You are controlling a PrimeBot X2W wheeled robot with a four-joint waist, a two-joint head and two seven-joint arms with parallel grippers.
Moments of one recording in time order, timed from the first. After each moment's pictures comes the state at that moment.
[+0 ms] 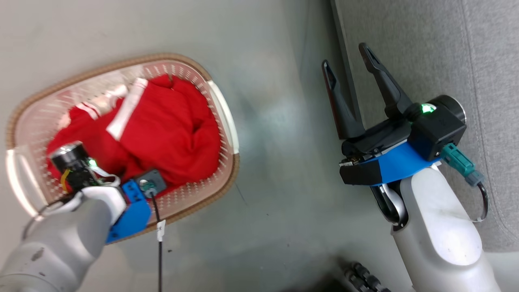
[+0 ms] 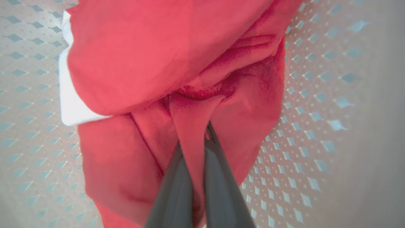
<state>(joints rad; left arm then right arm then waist) -0.91 0.35 -1.28 1.22 -0.13 -0.13 -0.08 -0.56 -0.05 0.24 0.20 0.12 0.13 -0.26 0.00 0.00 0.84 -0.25</state>
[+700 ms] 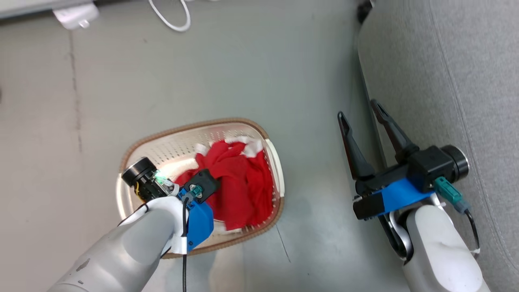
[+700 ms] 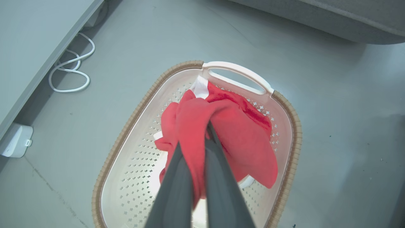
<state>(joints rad) -0.82 0.25 -1.28 1.00 -0.51 -0.13 -0.25 -0.42 -0.05 0.17 0.28 0.04 0.13 -0.26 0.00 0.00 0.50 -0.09</state>
